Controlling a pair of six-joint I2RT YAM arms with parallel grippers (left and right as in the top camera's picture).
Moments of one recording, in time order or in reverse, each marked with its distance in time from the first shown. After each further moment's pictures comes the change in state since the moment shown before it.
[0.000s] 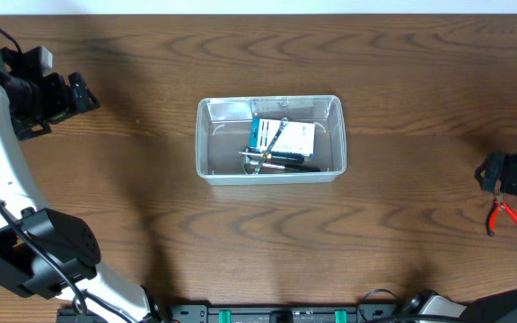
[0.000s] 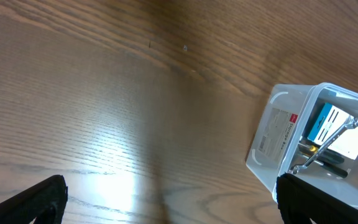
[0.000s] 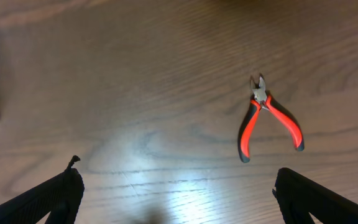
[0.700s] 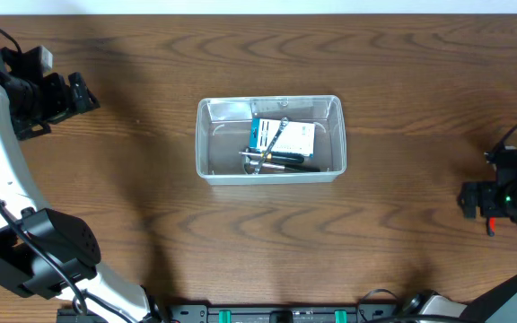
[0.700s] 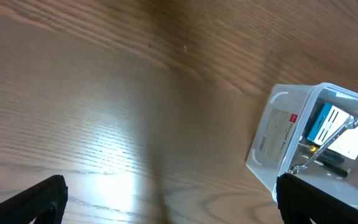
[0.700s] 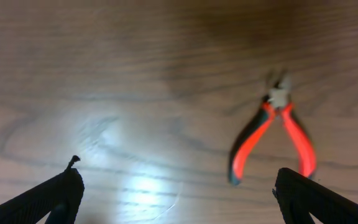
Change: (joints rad) left arm 0.000 0.000 0.000 0.000 0.000 0.000; right arm -0.002 0.013 -0.300 0.275 0.080 -0.245
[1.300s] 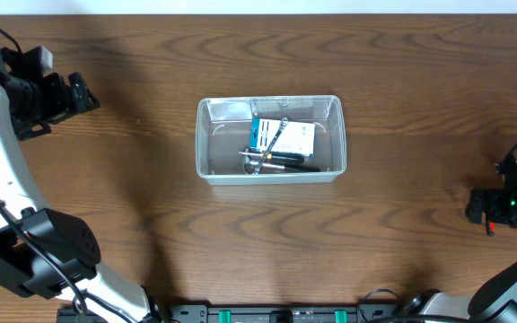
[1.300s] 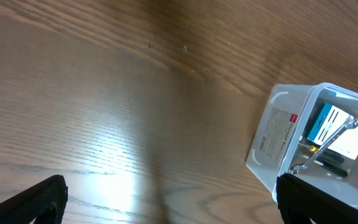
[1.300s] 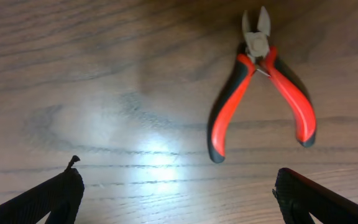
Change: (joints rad) left arm 0.000 0.000 0.000 0.000 0.000 0.000; right arm -0.065 0.114 0.000 0.012 0.099 0.087
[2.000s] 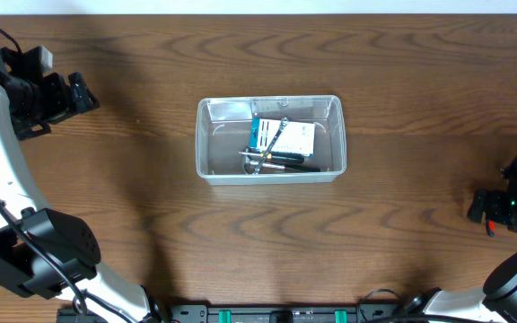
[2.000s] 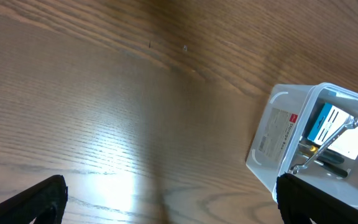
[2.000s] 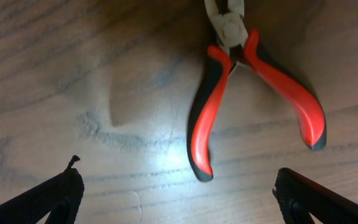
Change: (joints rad) left arm 0.000 0.000 0.000 0.000 0.000 0.000; right arm -0.033 0.120 0.000 0.070 0.031 0.118
